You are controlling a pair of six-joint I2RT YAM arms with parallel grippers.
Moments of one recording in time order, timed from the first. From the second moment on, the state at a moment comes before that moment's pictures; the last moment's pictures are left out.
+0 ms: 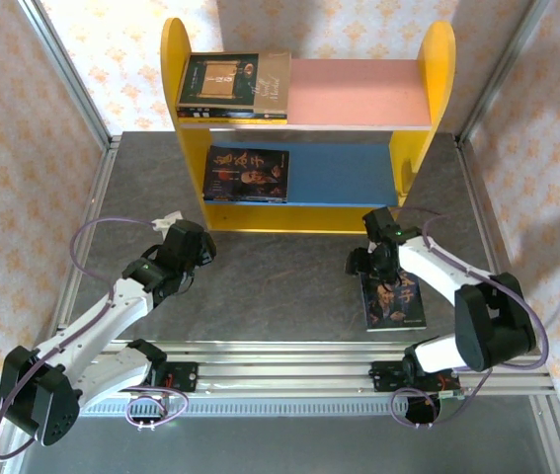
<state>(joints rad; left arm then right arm) -0.42 1.01 0.66 -0.48 -0.34 -0.78 0.32 1.41 0.79 -0.71 -0.10 0.51</state>
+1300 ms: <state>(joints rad) -0.42 1.05 0.67 -0.45 -0.22 -0.78 0.52 1.48 0.95 -0.52 -0.19 0.58</state>
